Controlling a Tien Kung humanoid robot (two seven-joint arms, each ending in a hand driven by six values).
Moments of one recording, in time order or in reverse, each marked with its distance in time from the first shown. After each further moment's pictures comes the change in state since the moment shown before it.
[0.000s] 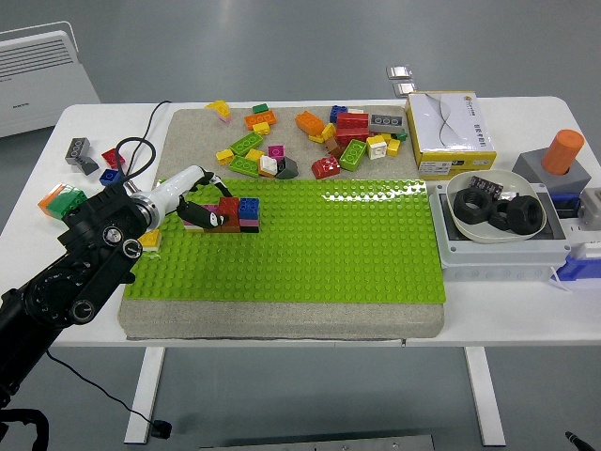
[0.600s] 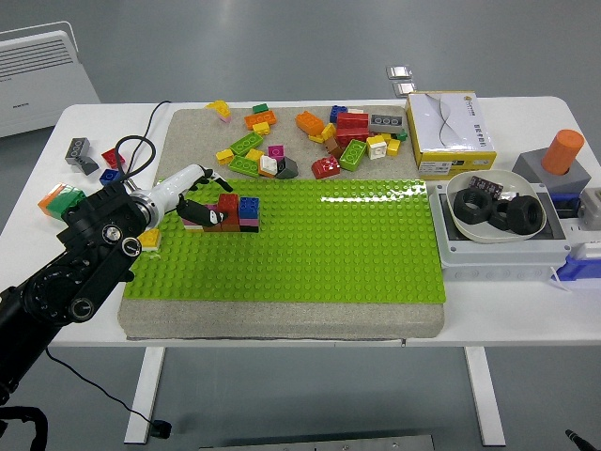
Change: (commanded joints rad) left arm -0.009 0.006 0.012 0.007 -0.003 -0.009 -0.002; right arm 0.003 -0.001 0.004 0.000 0.002 0.001 0.001
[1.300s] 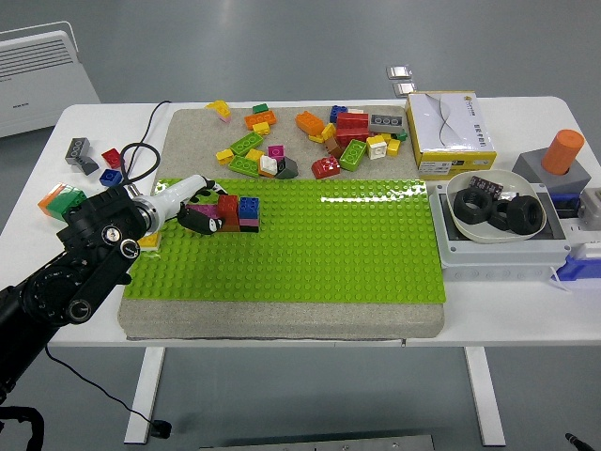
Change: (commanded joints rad) left arm -0.004 0.010 0.018 0.002 -0.004 -0.061 0.017; right arm -0.005 0.000 0.006 0.000 -0.007 -0.001 -0.001
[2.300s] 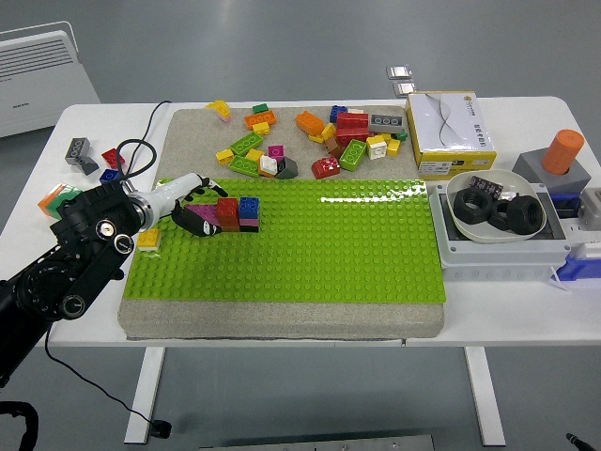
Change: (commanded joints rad) left arm -0.018 0.019 -0.001 0.001 0.011 -0.030 0.004; right arm 0.003 -0.005 -0.017 0.000 0.017 -0.002 -0.001
